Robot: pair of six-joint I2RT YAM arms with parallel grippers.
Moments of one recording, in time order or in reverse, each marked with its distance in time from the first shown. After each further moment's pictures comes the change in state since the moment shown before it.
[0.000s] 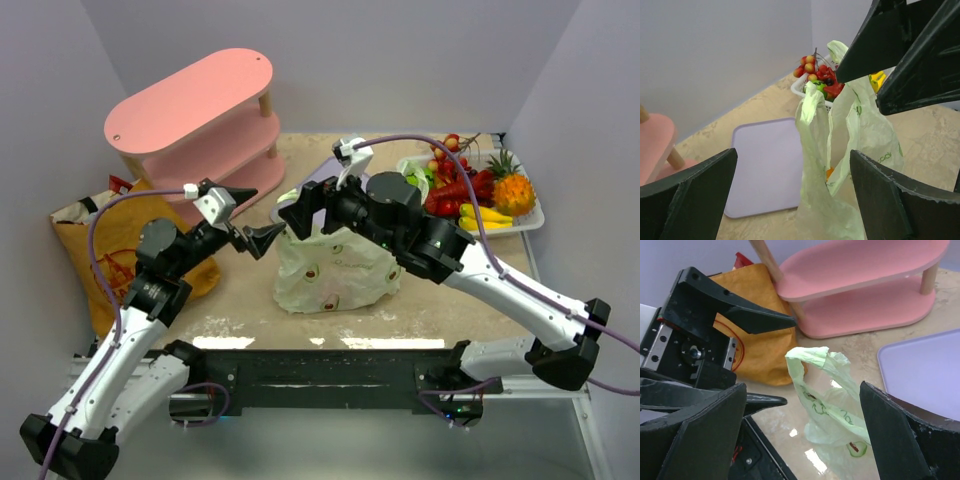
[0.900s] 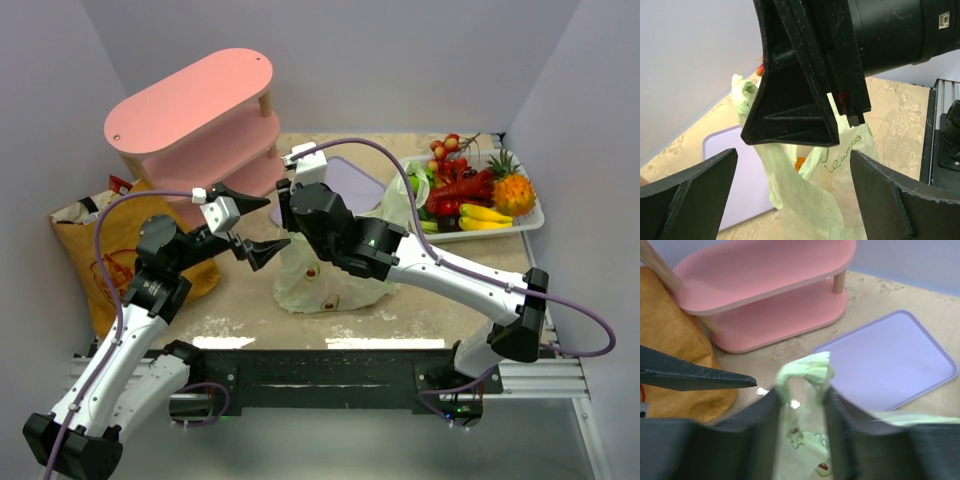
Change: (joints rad) left arm 0.067 0.042 0.020 -0.015 0.280 0.040; right arm 0.173 0.298 0.207 -0.074 0.583 -0.082
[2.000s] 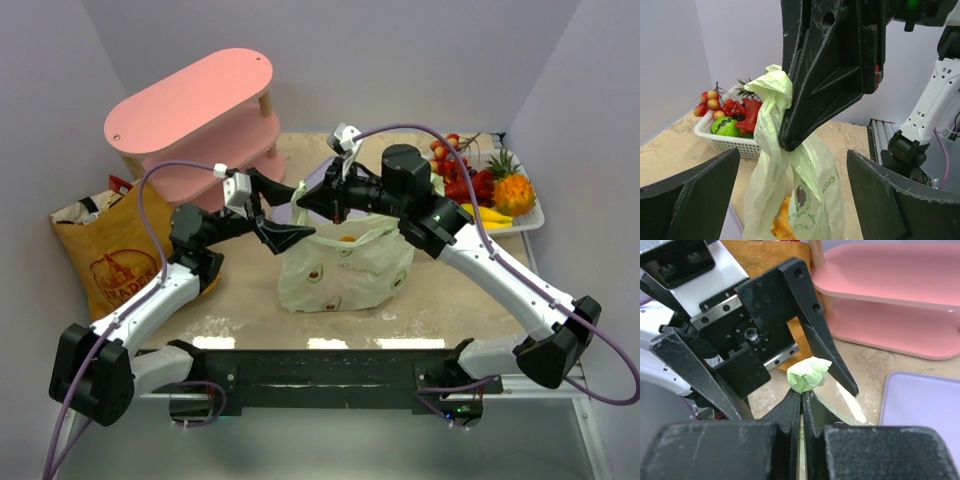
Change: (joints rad) left arm -0.042 0.372 -0.060 0.752 0.171 -0.443; right arm -0.401 -0.223 -0.210 0.158 -1.139 -0.138
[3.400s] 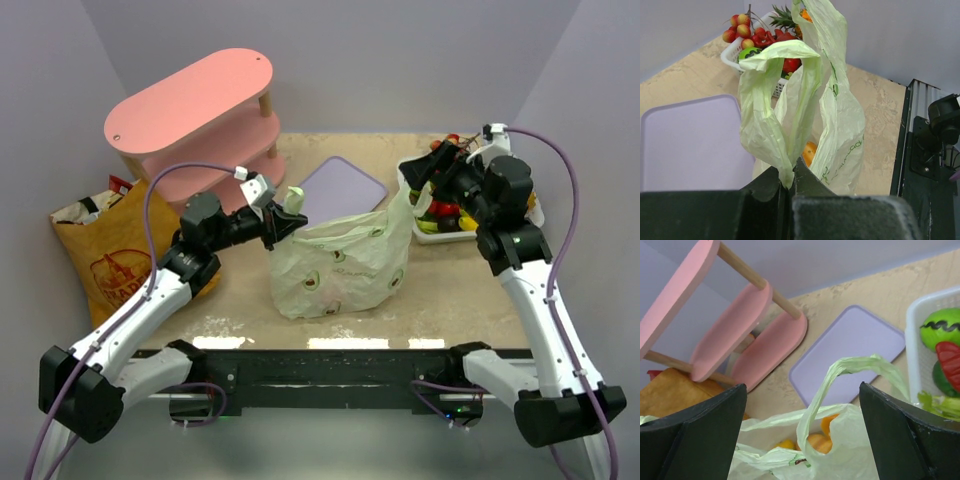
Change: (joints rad) left arm -0.080 -0.091 0.104 -0.669 -0.241 0.312; right arm -0.566 -0.311 -0.212 -0.143 0.262 0.423
